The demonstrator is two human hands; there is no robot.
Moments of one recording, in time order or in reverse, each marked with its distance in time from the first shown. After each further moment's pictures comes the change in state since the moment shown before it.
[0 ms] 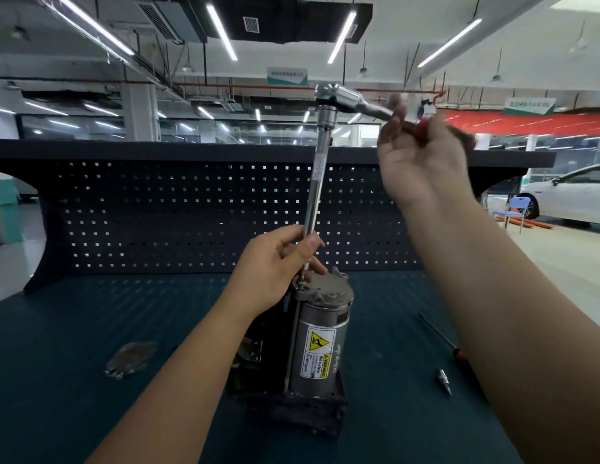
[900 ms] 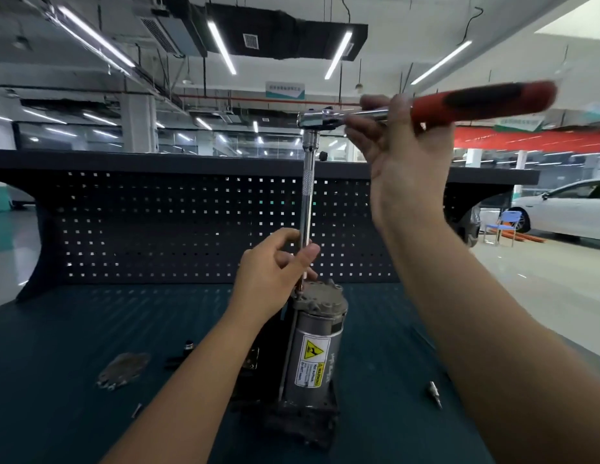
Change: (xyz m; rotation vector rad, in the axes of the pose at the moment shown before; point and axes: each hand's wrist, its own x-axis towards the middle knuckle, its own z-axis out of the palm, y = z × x) left_hand 0.003 -0.002 0.011 0.079 0.171 -0.011; right_hand -0.008 0.012 0.010 -0.554 -0.313 -0.386
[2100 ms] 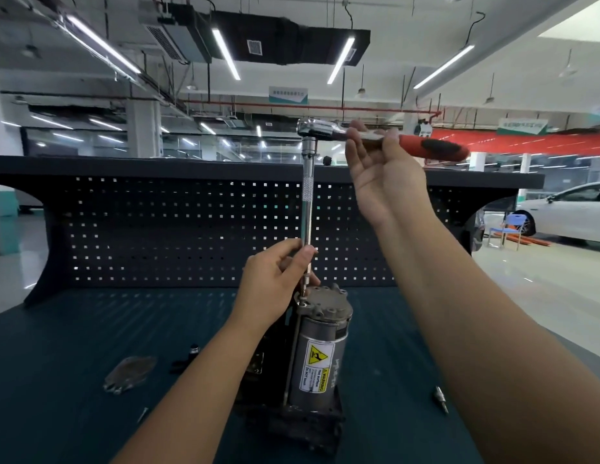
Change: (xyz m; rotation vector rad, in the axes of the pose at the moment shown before) left_hand -0.001 -0.005 -0.002 -0.117 0.012 0.043; right_hand 0.009 0.015 0.000 0.362 0.140 0.377
